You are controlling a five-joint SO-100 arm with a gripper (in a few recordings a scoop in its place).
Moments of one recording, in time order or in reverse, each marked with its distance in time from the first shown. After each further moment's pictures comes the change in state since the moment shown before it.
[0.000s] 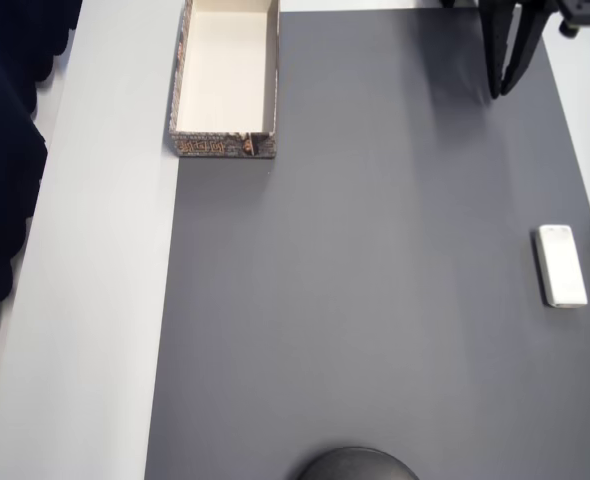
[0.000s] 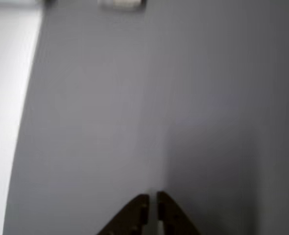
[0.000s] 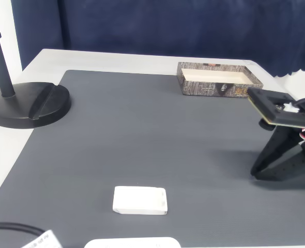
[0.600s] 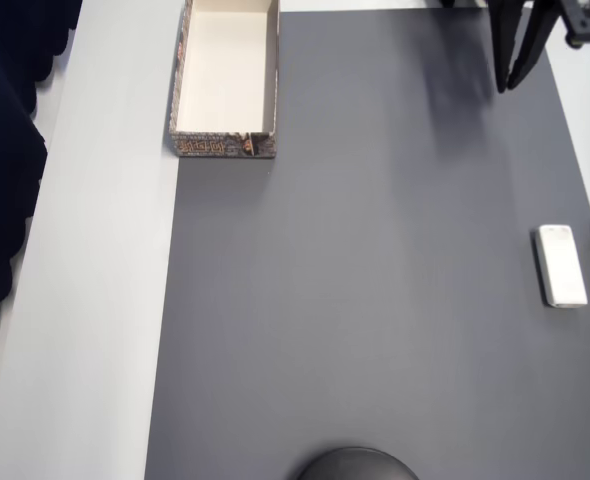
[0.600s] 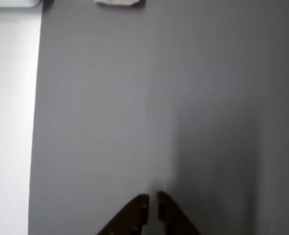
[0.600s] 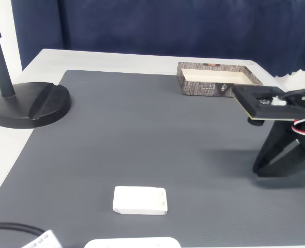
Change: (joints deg) arm -1.4 -29.8 -16.4 -7.5 -2.4
